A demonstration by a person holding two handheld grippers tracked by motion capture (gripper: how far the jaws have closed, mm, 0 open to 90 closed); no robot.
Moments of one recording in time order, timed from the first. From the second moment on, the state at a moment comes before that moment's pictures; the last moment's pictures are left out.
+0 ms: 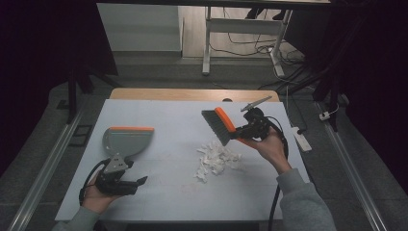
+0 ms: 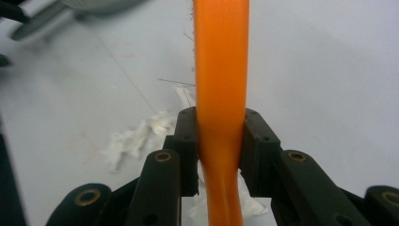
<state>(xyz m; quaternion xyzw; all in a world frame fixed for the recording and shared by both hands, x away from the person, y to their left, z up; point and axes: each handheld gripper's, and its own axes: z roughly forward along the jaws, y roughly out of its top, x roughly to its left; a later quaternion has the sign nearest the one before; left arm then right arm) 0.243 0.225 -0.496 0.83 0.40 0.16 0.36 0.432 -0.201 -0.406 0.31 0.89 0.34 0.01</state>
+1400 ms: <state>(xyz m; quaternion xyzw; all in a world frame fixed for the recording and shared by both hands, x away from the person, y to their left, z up) 0.242 0.223 -0.491 0.81 0.39 0.17 0.39 0.302 -0.307 -0.443 0.35 0.84 0.38 0.15</state>
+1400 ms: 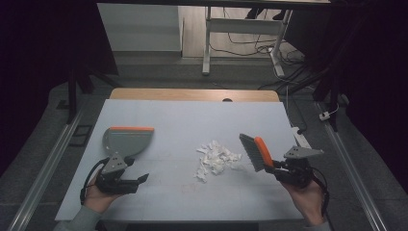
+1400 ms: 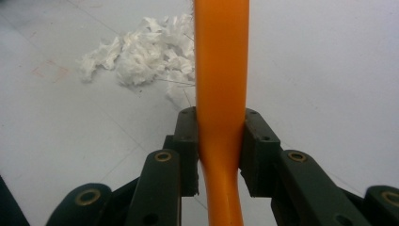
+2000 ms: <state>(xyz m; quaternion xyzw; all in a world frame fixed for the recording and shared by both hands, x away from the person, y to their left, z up) 0.241 0.224 -0.490 0.81 0.39 0.18 0.40 0.300 -0.305 -0.450 0.34 0.84 0.39 0.16</state>
